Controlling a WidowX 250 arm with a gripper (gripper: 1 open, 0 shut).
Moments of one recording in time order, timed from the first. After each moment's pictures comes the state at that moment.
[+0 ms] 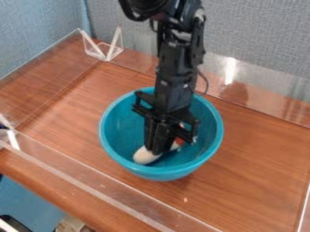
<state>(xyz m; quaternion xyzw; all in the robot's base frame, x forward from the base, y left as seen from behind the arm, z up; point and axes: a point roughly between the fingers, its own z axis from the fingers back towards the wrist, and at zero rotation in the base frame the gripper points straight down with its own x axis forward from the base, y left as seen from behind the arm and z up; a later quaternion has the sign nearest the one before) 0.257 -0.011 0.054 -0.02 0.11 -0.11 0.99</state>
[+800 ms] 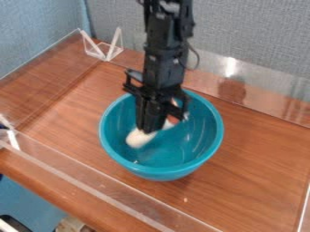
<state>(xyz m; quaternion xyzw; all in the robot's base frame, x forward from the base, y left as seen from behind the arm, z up) 0.259 0.006 0.089 -0.02 0.09 -0.11 0.99</state>
